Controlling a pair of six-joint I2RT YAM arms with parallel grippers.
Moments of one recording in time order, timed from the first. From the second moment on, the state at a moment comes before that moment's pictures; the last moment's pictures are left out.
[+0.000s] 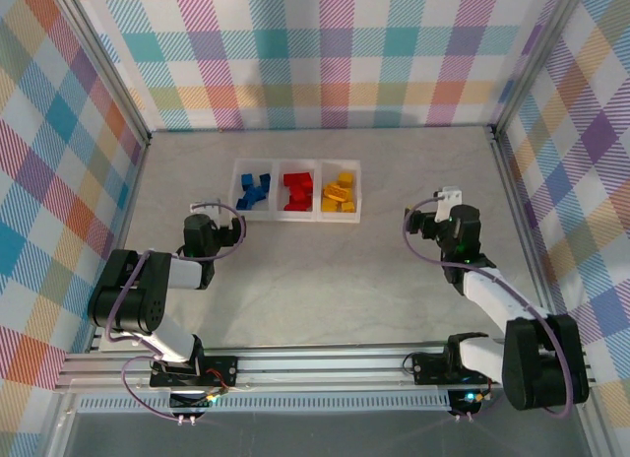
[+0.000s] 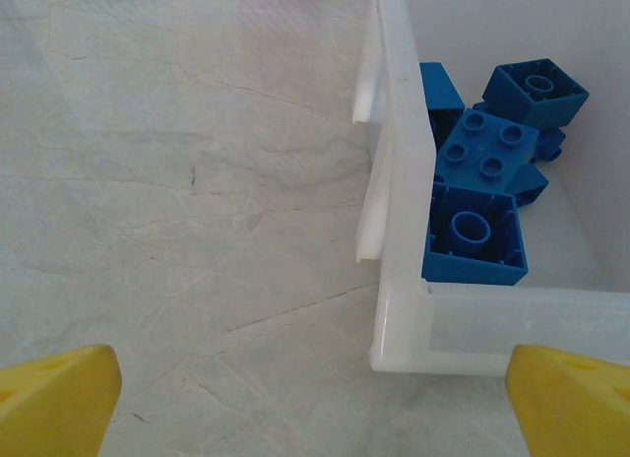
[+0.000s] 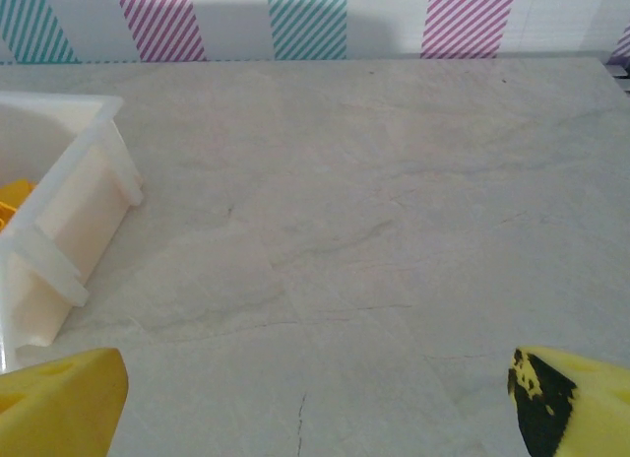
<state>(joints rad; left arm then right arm) -0.08 1.58 0.40 0.73 -0.07 -0.09 0.10 1.17 0.43 0.34 -0.02 0.02</state>
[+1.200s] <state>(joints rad) -0.08 1.58 0.40 0.73 -0.07 -0.09 -0.03 1.53 0.40 0.72 -0.23 0.03</state>
